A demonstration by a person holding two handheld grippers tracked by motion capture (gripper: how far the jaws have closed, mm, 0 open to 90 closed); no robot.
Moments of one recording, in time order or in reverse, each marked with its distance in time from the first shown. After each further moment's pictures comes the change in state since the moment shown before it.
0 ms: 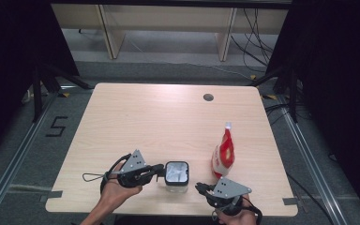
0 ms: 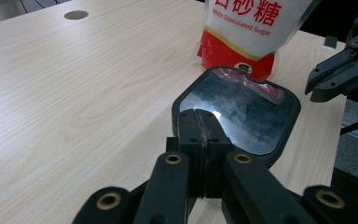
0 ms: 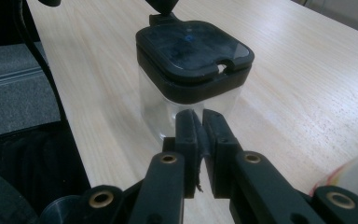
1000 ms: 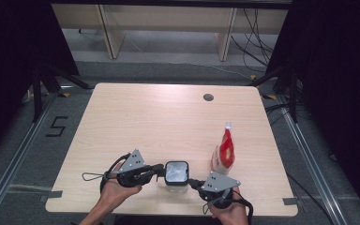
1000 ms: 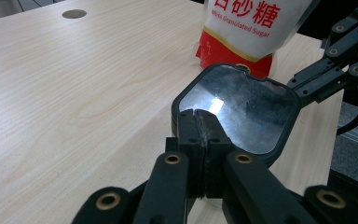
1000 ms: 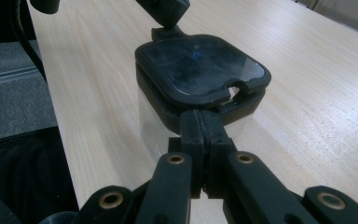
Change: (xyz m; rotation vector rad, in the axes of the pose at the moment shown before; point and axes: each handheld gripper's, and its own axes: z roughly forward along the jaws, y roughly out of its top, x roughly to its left) left arm 0.003 0.000 0.000 -0.008 -0.025 0.011; right arm -0.001 0.015 0.021 0.002 0.025 -0.023
